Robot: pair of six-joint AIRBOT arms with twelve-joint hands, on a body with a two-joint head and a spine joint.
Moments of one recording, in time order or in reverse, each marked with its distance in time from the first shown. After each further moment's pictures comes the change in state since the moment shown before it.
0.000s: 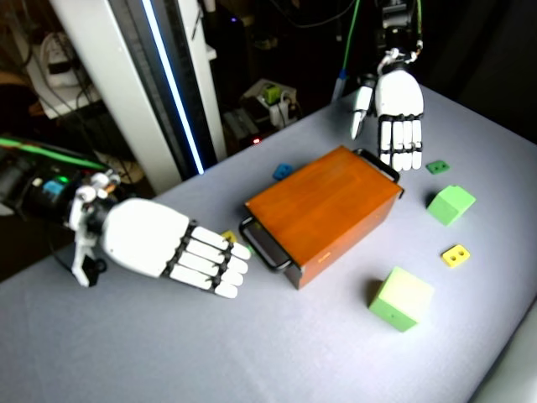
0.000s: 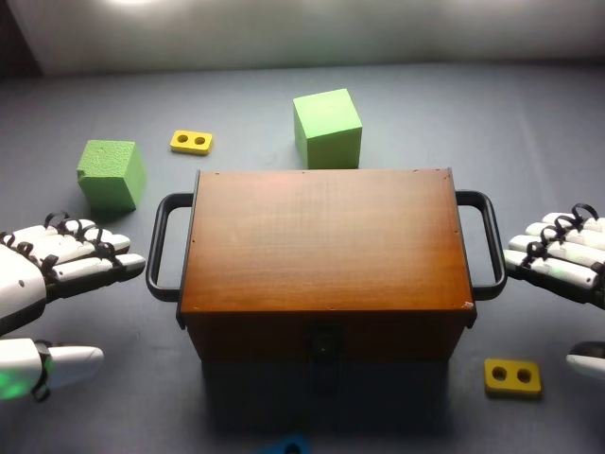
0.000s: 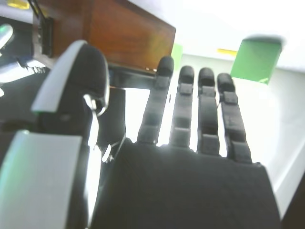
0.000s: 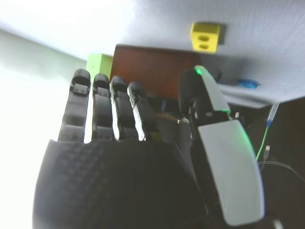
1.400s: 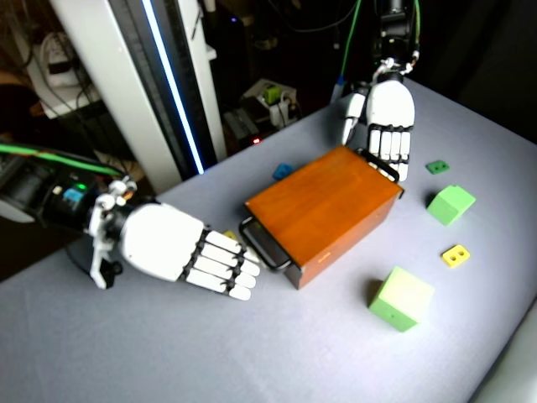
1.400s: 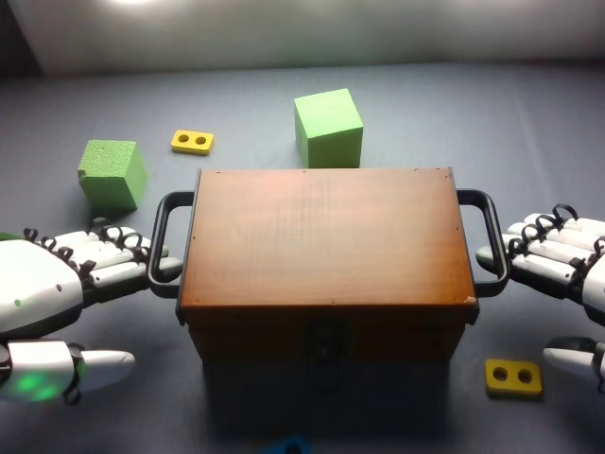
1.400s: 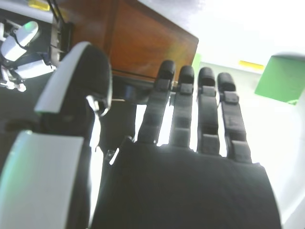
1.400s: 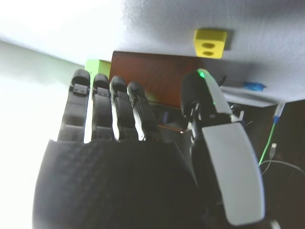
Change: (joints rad) left arm -0.080 -0.043 0.025 0.123 0.037 -0.078; right arm 0.037 -0.048 0.034 -0.003 -0.024 0.036
